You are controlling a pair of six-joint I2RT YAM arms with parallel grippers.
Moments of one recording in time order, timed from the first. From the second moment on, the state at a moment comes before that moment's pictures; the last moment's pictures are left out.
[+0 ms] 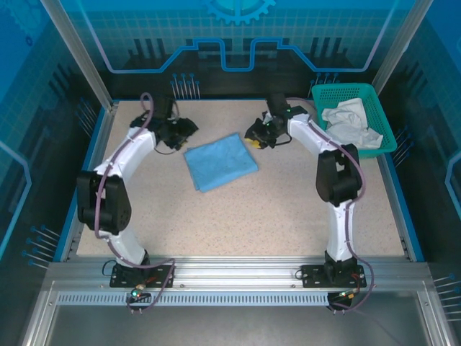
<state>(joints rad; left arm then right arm) -0.20 1.71 1.43 -0.61 0.25 -0.93 0.36 2.10 1.79 -0.75 -0.50 0.80</state>
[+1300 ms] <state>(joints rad) -0.41 1.25 0.90 -0.52 0.17 -0.94 0.72 1.58 1.04 -0.39 -0.15 1.06</state>
